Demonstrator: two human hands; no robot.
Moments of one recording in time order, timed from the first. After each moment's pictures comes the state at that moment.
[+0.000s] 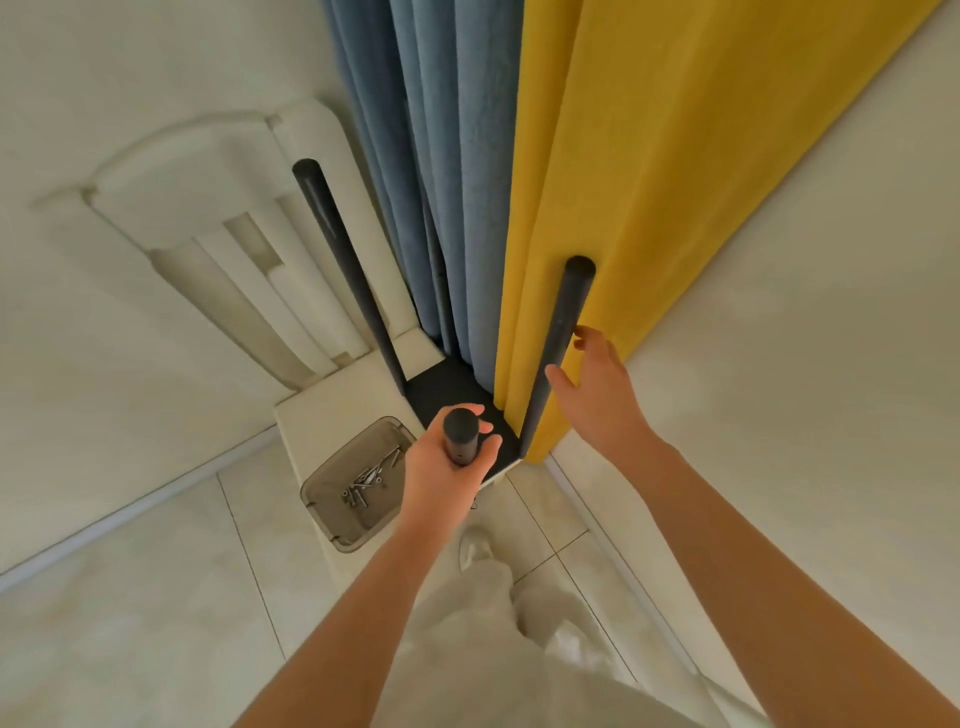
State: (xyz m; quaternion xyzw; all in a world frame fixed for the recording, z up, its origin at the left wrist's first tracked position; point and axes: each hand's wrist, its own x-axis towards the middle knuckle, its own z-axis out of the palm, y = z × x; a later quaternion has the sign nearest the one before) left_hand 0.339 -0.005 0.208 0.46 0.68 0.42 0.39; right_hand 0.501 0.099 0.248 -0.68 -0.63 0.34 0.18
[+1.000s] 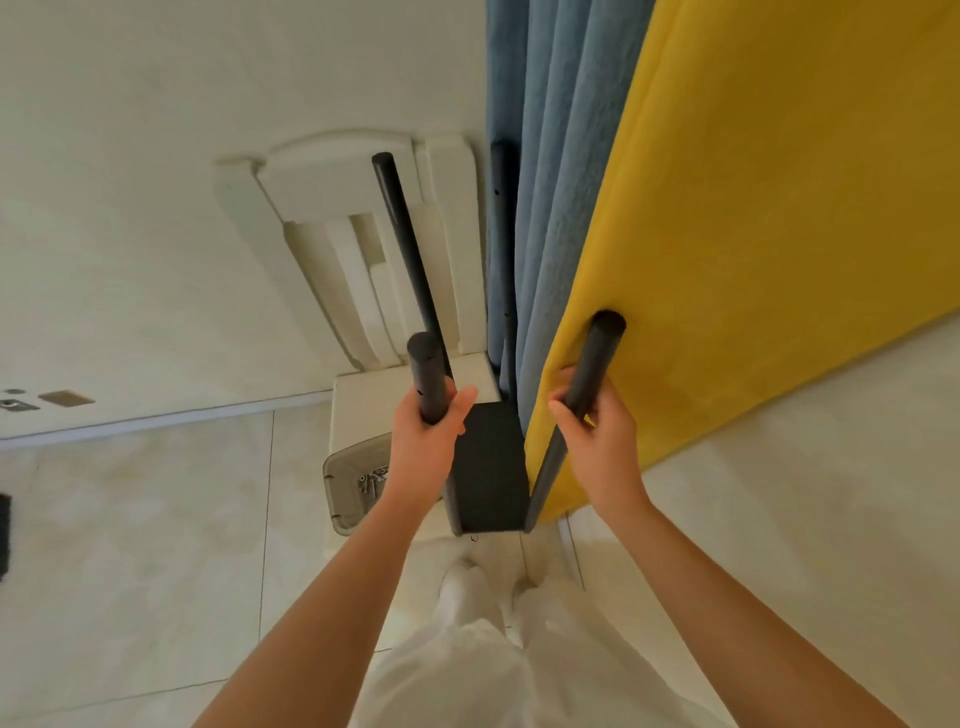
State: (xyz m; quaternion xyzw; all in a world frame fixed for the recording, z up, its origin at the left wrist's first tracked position) left_hand 0.337 0.053 0.260 0.22 0.73 0.56 0.33; right_hand 0.492 0.141 0.259 -0.50 -0.66 0.48 0.30
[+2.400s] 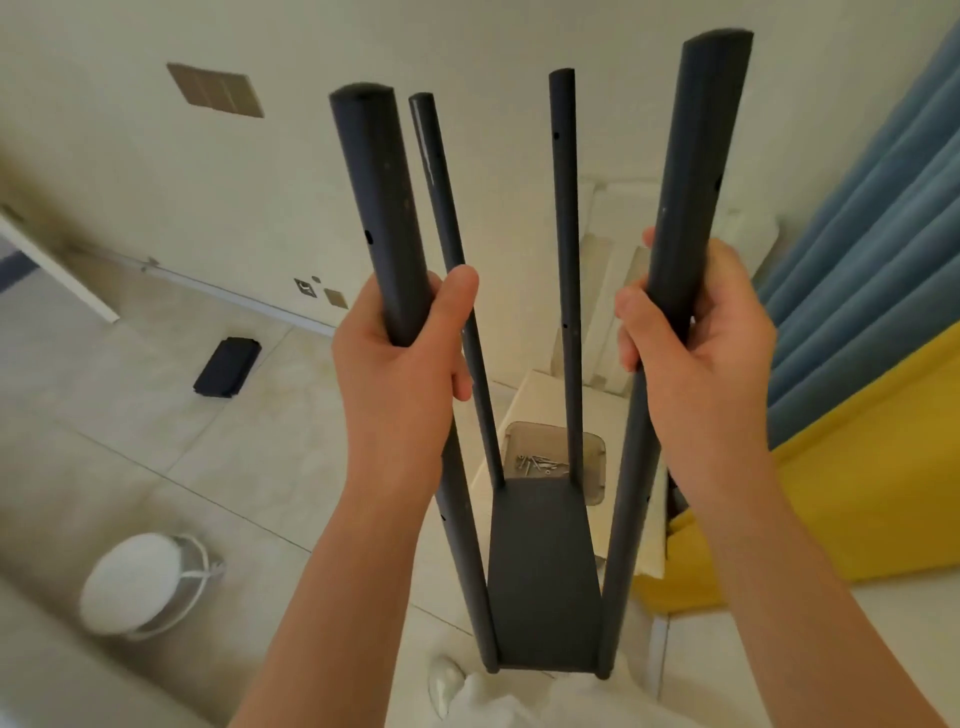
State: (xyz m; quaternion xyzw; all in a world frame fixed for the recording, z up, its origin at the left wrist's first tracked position) left_hand 0.311 -0.212 0.462 0.12 0.66 0.74 -0.02; right_hand 0.384 -0.065 0.461 -0.13 -0.71 0.59 0.36
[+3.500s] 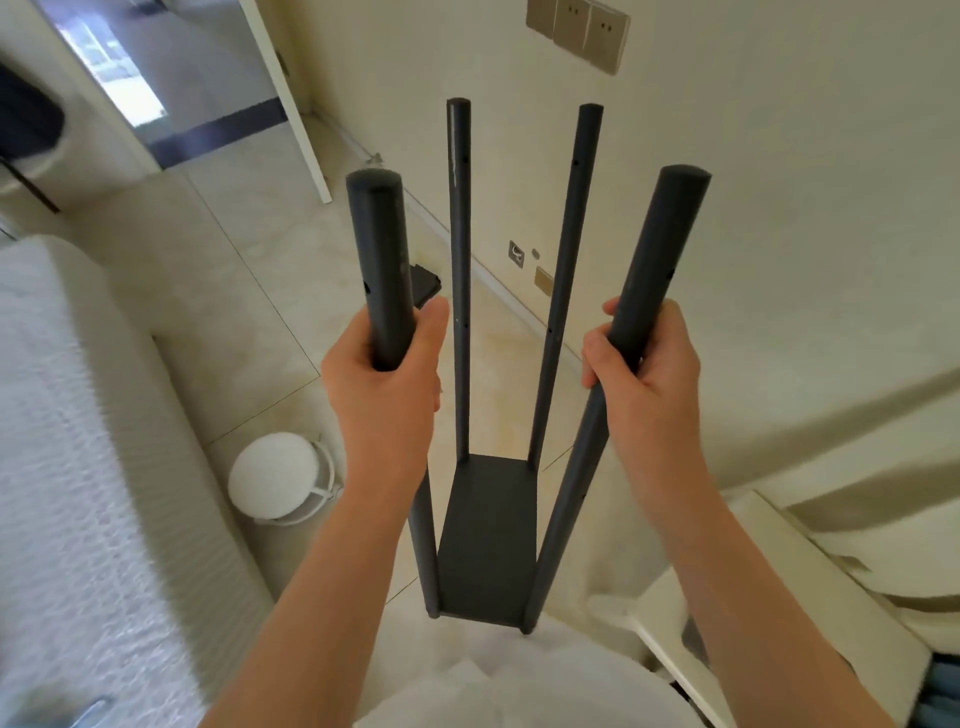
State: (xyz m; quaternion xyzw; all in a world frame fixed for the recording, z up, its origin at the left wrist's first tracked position) left_hand 0.009 -0.492 0.384 -0.15 0.68 0.68 -0.22; right_hand 0.008 -0.325 0.389 -0.04 -0.74 0.66 0.10
